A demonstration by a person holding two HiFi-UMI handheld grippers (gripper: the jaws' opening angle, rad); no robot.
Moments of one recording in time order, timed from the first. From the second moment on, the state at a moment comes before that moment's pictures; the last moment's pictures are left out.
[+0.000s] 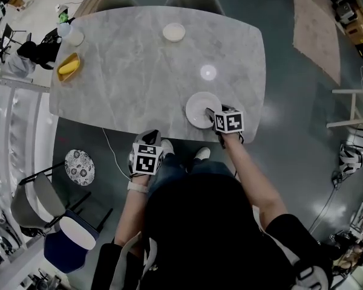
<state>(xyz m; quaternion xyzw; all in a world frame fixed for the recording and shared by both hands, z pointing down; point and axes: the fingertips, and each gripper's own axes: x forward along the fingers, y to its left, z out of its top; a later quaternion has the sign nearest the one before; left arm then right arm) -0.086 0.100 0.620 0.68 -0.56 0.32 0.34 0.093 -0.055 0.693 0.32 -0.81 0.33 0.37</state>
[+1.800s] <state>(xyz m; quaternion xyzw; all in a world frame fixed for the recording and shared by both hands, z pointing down) -0.032 -0.015 0.383 0.87 -0.48 0.10 0.10 0.121 -0.016 0.377 0.41 -0.90 0.11 0.13</state>
